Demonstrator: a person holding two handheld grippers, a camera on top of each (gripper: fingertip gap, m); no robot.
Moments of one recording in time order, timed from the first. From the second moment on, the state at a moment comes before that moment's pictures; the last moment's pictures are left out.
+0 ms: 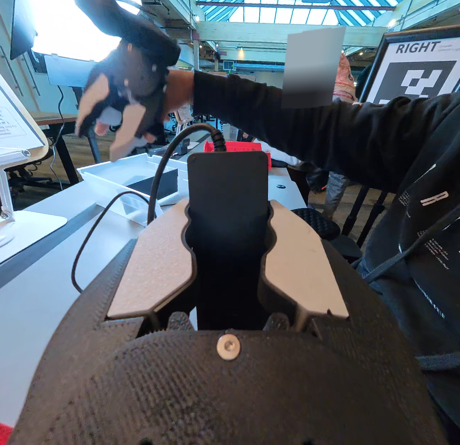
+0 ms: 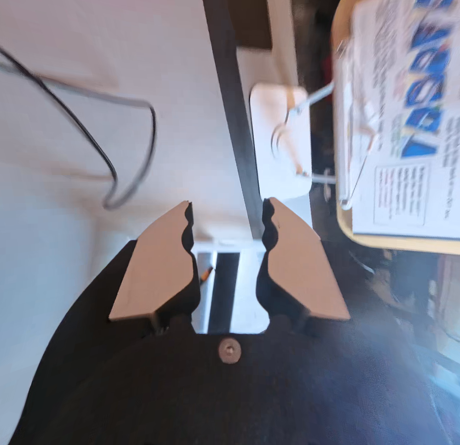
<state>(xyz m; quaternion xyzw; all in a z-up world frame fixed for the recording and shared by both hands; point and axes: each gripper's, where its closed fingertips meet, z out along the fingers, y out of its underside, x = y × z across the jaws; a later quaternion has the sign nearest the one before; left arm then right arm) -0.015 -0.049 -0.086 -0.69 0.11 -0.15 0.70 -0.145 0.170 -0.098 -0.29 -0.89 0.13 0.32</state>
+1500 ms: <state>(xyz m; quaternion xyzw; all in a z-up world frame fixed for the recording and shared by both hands) -0.069 -0.063 -0.131 -0.74 0.14 0.06 0.65 -0.017 0.072 -0.060 -0.18 -0.73 0.54 0.39</state>
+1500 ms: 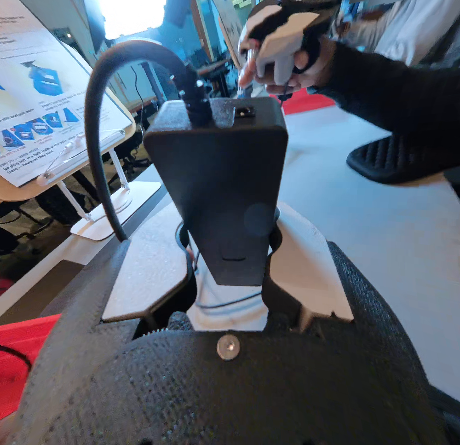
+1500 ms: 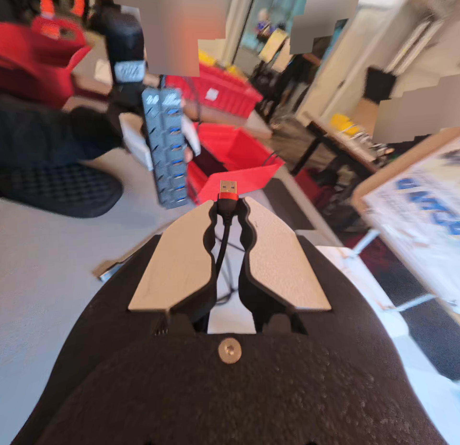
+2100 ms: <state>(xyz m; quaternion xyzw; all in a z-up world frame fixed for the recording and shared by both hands) -0.062 -0.040 -0.157 -0.75 0.11 0.01 0.65 -0.045 0.307 -0.125 -0.47 -0.68 0.26 0.50</state>
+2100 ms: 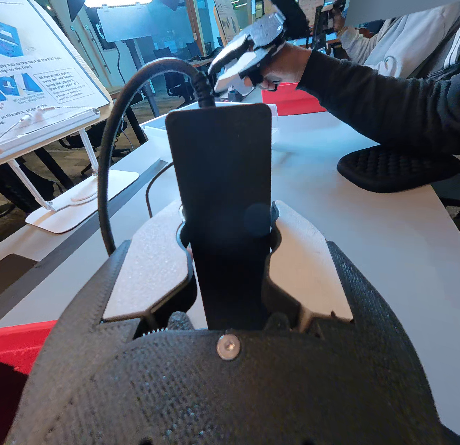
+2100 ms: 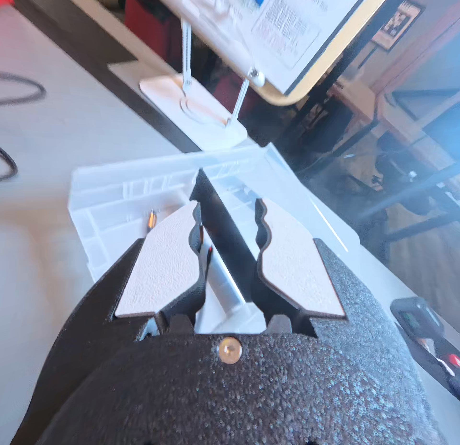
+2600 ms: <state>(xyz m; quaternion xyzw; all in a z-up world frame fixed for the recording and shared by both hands) -0.042 -0.050 -0.127 -0.71 0.12 -0.07 0.69 -0.070 0.101 -0.200 -0.36 -0.84 0.31 0.26</state>
